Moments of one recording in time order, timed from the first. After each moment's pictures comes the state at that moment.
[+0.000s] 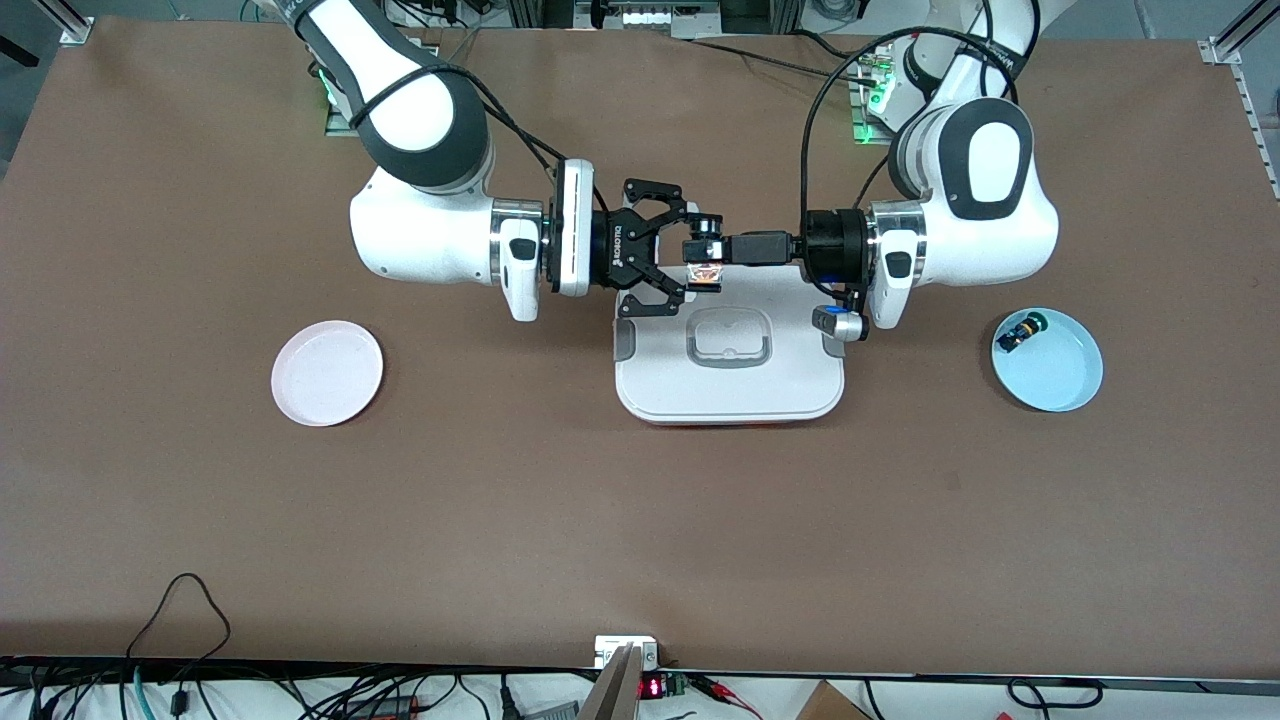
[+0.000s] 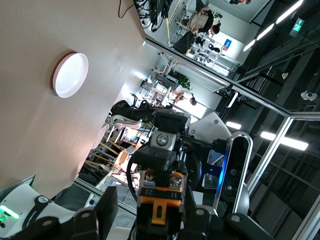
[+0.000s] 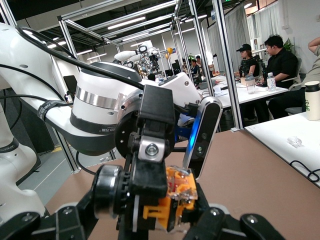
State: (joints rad) left arm -0.03 0.19 -0.37 -1.94 -1.69 2.00 0.09; right arm 0.29 0.45 0.42 -1.56 1.53 2.30 -1.71
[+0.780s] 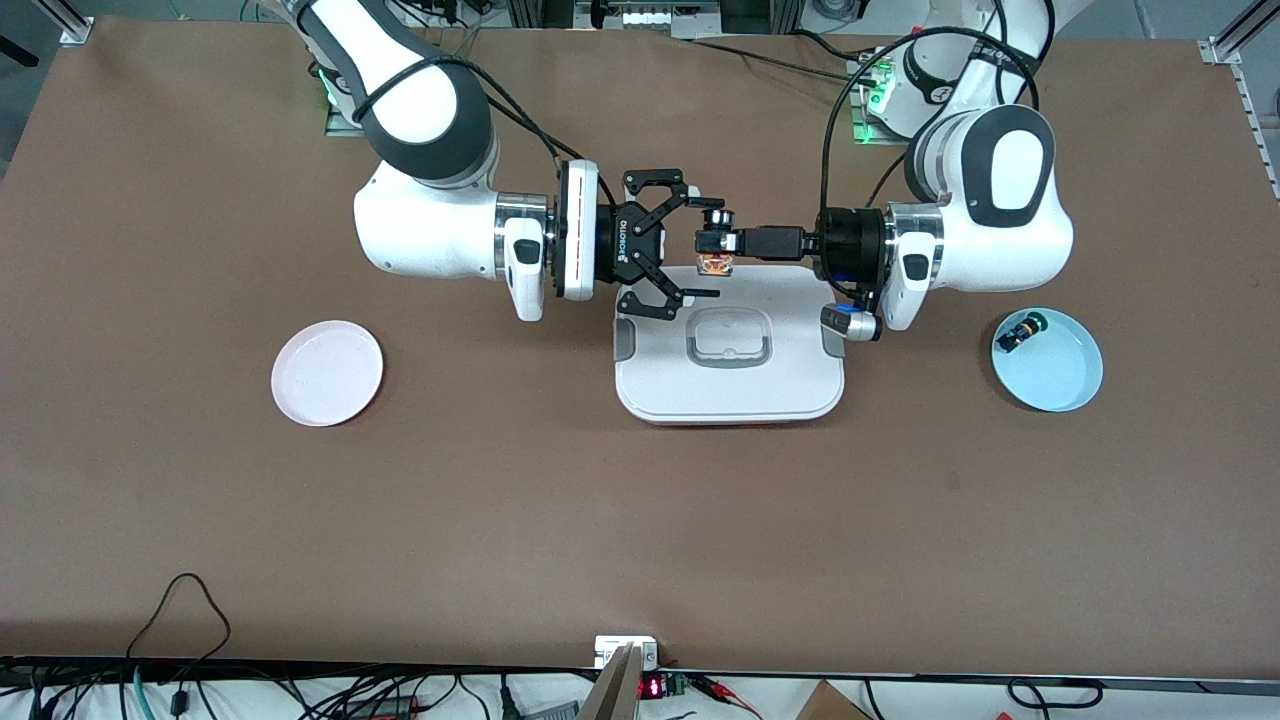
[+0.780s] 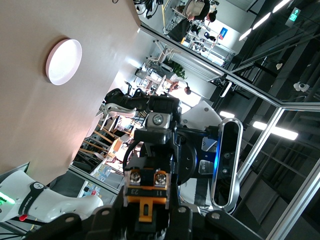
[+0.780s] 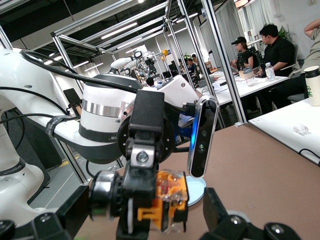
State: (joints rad) left arm 0.02 0.19 -0.37 -1.95 -1.69 1.90 0.09; right arm 0.30 0.45 0.42 -1.56 1.54 2.31 -1.59
